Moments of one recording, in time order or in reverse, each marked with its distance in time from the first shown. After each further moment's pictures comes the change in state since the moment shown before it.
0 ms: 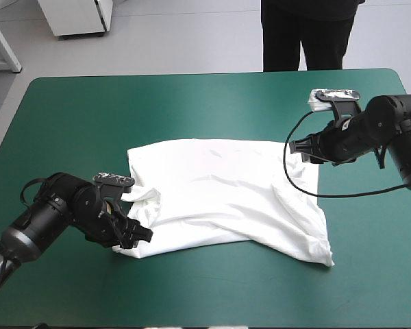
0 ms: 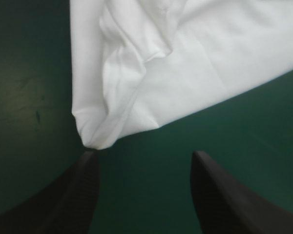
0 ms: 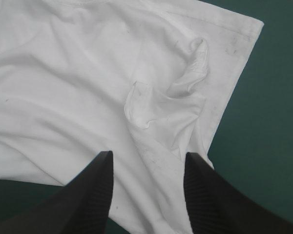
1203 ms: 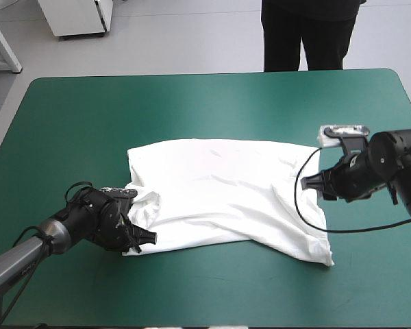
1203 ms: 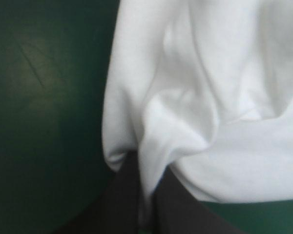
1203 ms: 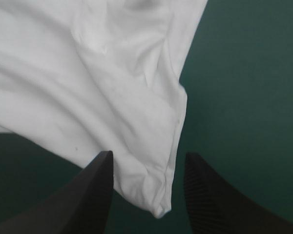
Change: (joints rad) left arm 0.000 0.194 0.199 0.107 -0.274 -0.192; right arm 0.000 -0.140 0.289 -0.087 -0.002 0.043
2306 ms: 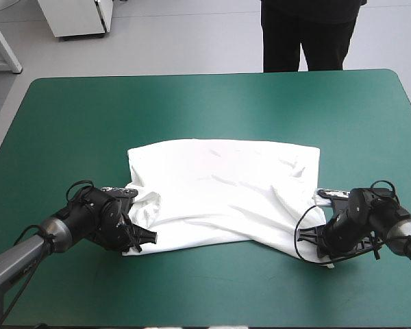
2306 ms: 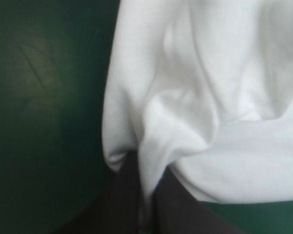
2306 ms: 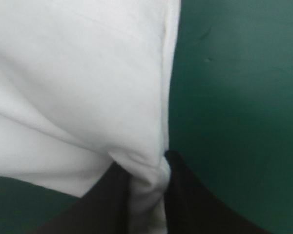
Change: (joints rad) left arm 0.000 0.008 -0.009 -0.004 0.002 0.000; right arm -0.001 0.067 0.510 0.055 -0.296 0.053
